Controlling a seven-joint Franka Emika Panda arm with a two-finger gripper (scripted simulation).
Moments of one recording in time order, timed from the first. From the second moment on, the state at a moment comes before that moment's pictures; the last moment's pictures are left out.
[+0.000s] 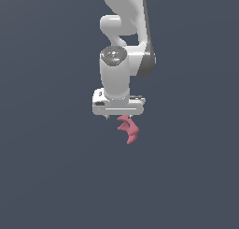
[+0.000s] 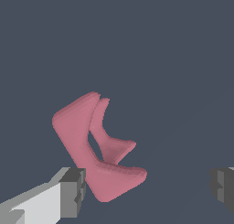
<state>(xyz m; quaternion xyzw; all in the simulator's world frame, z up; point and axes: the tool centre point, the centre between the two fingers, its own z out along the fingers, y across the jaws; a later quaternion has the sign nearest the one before) -0.006 -0.004 0.165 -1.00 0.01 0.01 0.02</state>
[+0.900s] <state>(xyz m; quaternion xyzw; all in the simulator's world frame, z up) -0.004 0.031 0.145 -0.98 -0.21 0.00 0.00</state>
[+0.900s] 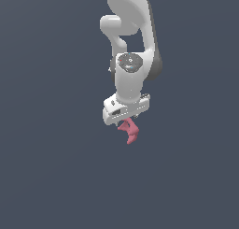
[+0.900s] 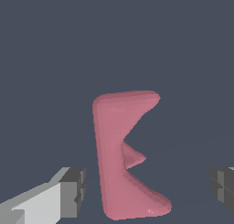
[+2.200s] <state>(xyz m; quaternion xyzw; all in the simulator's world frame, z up) -0.005 0.039 0.093 -0.96 -0.26 0.00 0.00</state>
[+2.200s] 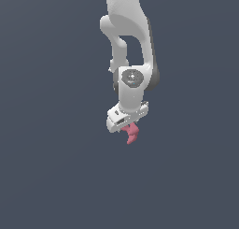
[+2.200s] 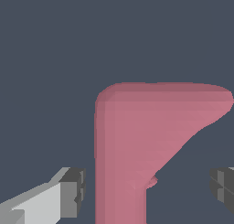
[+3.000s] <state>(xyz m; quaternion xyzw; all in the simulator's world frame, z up) -0.002 0.040 0.092 -0.96 -0.26 0.00 0.00</state>
